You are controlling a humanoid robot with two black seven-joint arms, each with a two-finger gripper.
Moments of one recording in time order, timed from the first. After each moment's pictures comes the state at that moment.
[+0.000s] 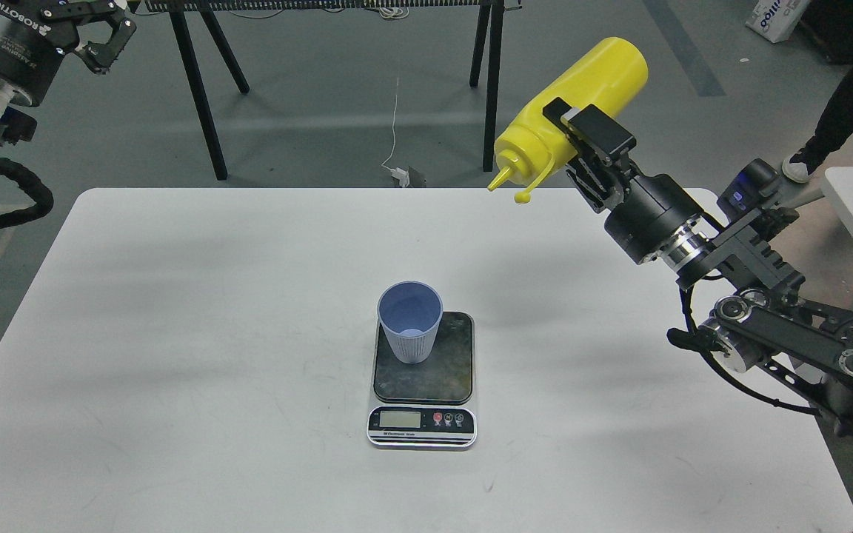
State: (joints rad) left arm -0.83 0.65 -0.89 -0.90 -0.22 -0.49 -0.20; right arm 0.71 -0.59 0.44 1.44 -0.65 -0.25 0.48
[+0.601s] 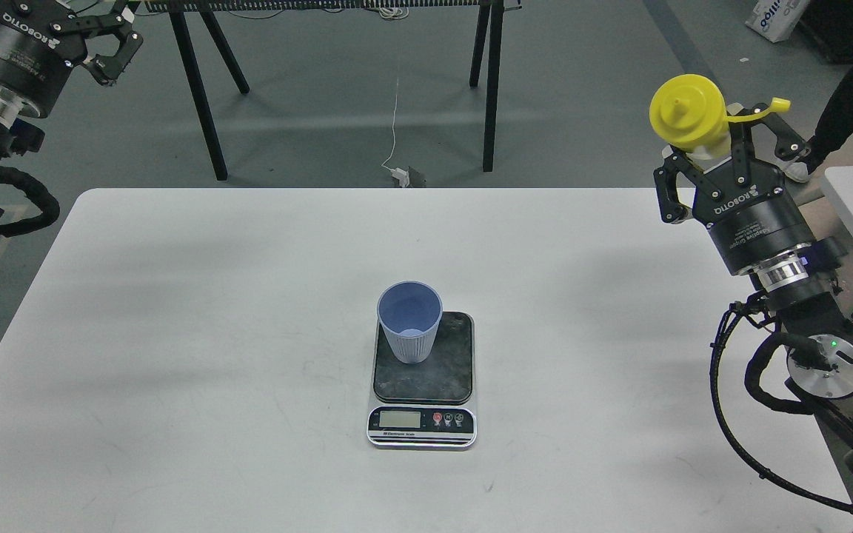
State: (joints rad) left arm -0.81 0.64 -0.89 -0.90 -0.22 -0.49 -0.20; right arm 0.35 -0.59 0.90 1.40 0.02 0.30 0.49
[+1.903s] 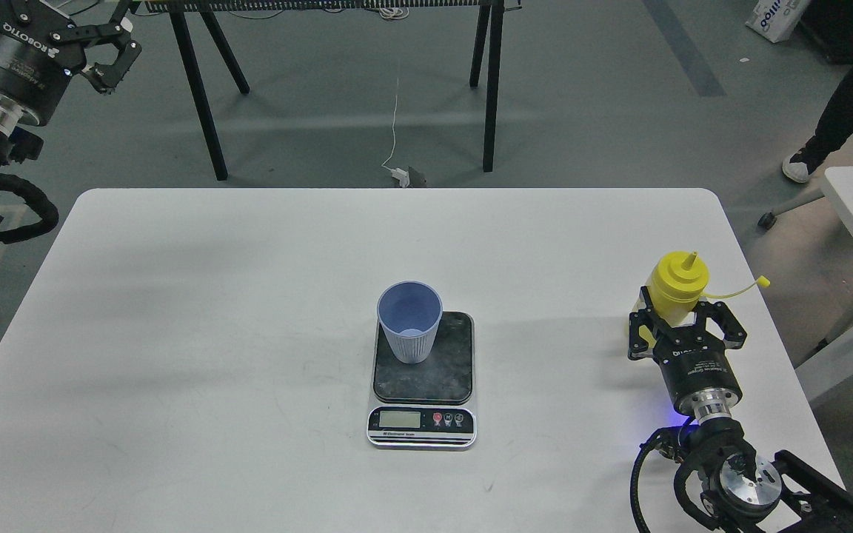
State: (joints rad) left arm -0.80 0.65 -0.89 -0.90 -0.22 -0.49 -0.20; right arm 0.12 -0.24 0.93 1.02 0.47 0.49 0.35
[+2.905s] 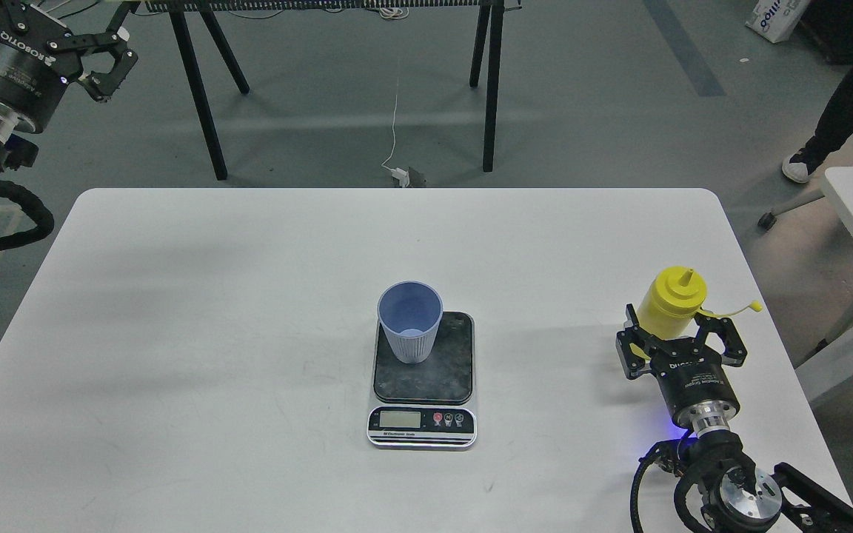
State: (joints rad) left arm -0.78 0.66 -0.89 -0.90 -0.22 -0.49 -0.20; right arm 0.08 -0.25 0.92 1.03 0.46 0.49 0.35
